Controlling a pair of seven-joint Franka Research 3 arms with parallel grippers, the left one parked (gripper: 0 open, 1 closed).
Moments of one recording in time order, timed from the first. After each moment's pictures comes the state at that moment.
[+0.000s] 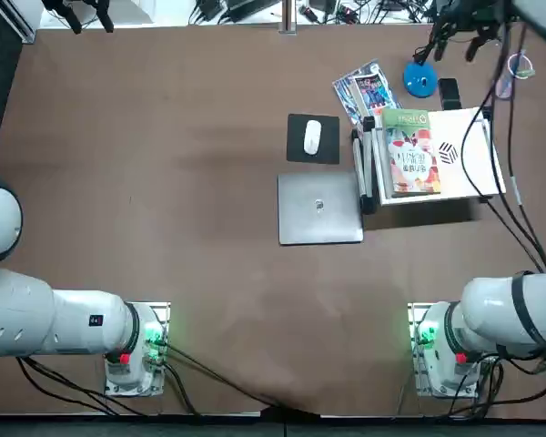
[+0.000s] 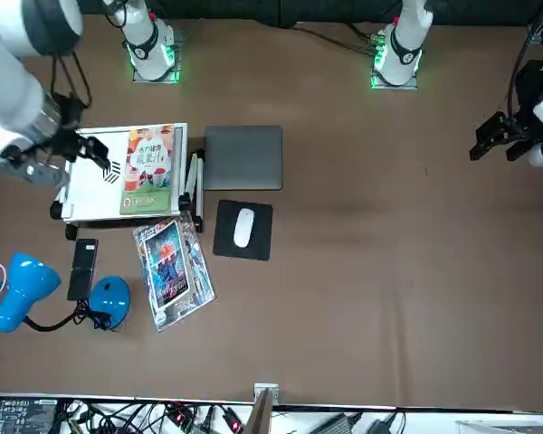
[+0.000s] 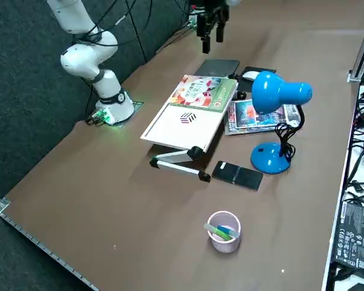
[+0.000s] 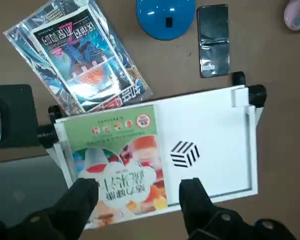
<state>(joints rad) -0.27 0.02 0.40 -1.74 -0.06 1.65 0.26</state>
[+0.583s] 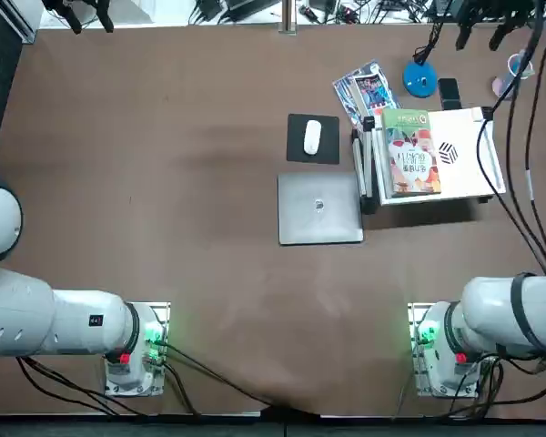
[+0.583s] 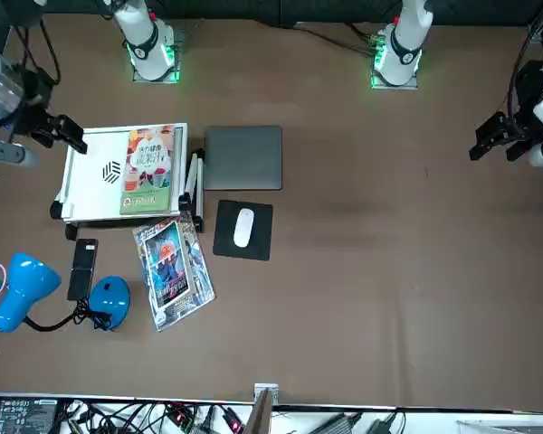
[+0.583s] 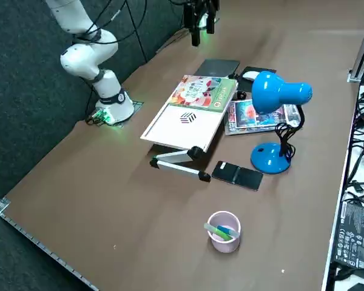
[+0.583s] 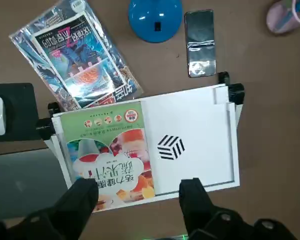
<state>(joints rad) -0.25 -0.02 0.31 -1.68 -0.04 1.57 0.18</state>
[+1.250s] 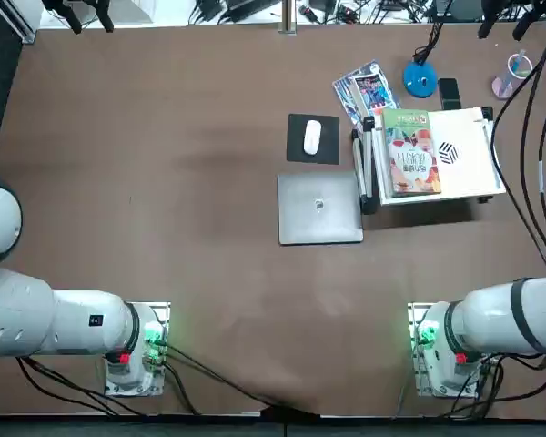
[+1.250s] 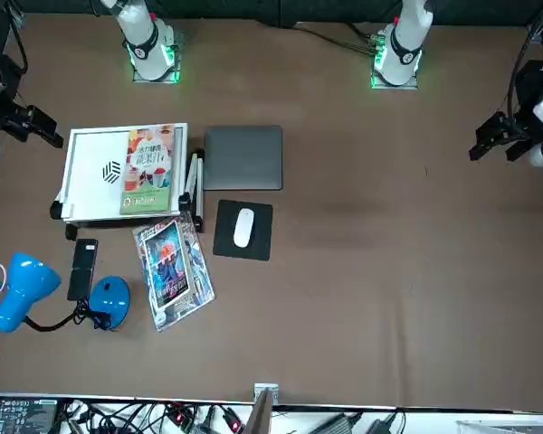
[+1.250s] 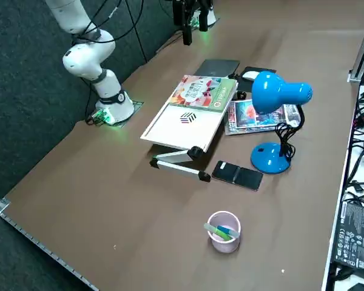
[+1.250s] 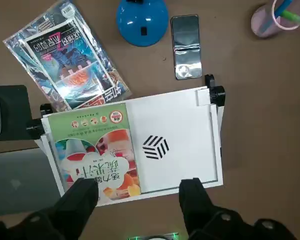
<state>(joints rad) 0.00 -0.02 -0.02 -1.62 -0.03 1.52 0.10</state>
